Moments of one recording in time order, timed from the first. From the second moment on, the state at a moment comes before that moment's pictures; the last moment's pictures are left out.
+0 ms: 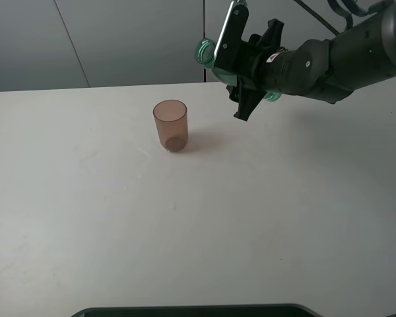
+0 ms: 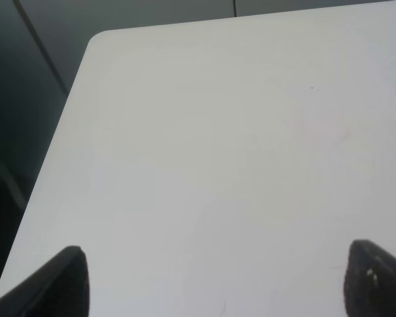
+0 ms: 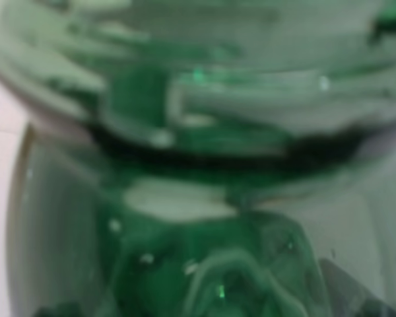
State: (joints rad) left arm -0.07 0.00 -0.51 0.11 1.09 0.03; right arm 0.54 1.85 -0.92 0.49 -0.36 -1.40
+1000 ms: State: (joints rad) left arm -0.07 0.00 -0.51 0.12 1.09 0.03; right arm 0.56 1.98 -1.03 0.51 -0.38 -1.51
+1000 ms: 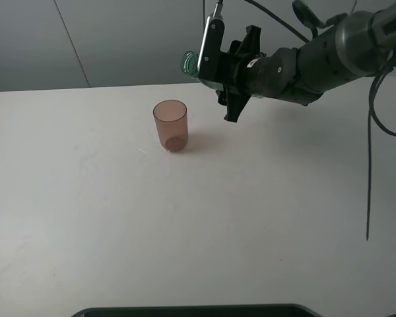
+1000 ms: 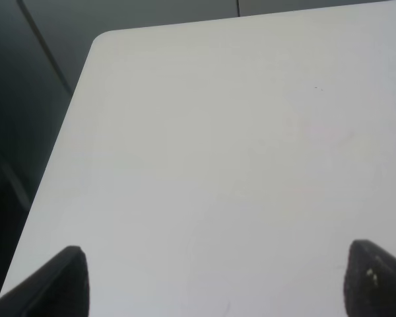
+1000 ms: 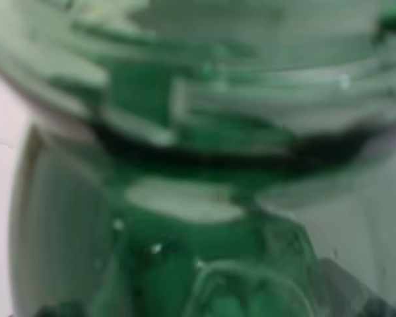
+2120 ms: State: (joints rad) left arm -0.07 0.00 -0.51 0.13 1.08 0.03; right arm 0.57 2.02 -1.05 0.48 -0.38 -1.61
